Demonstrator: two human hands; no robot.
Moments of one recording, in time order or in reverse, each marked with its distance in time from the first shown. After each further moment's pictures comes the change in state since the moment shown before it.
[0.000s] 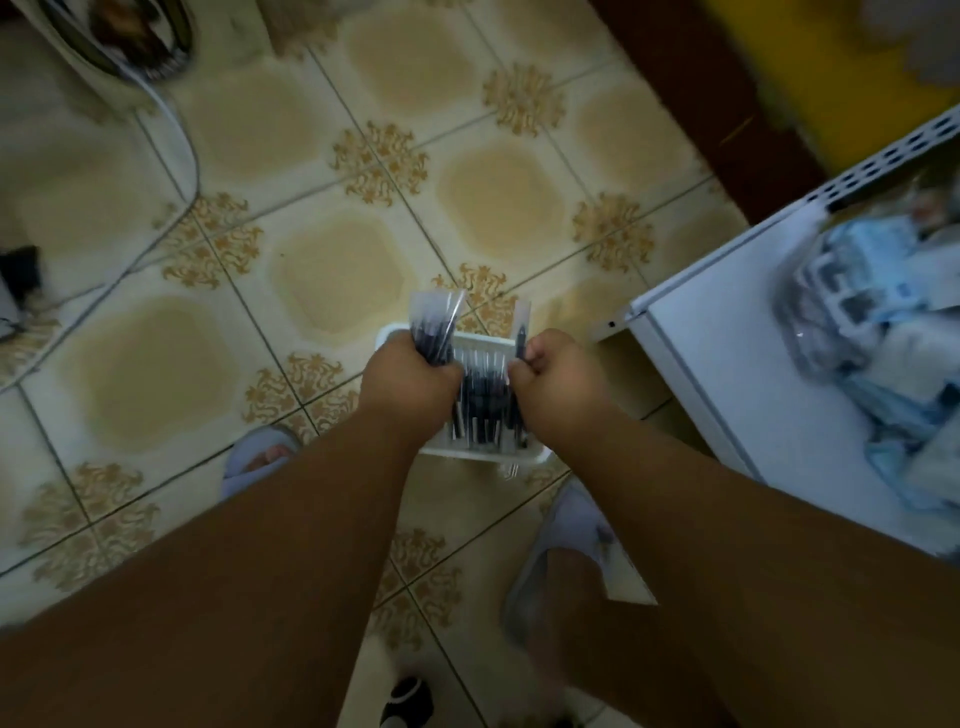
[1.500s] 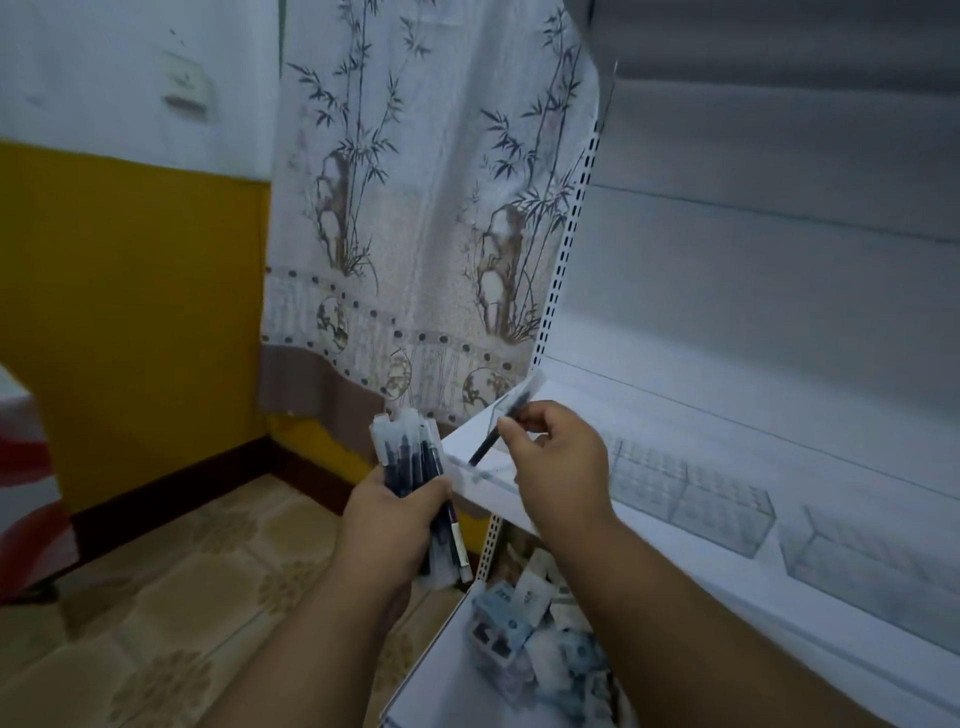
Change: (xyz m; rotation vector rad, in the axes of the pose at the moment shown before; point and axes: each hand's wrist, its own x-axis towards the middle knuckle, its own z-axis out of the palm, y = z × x) left_hand -0.291 0.379 -0.050 -0.715 -0.339 0.587; right_hand -0.231 -0.120 -0.436 0.378 1.039 -0.426
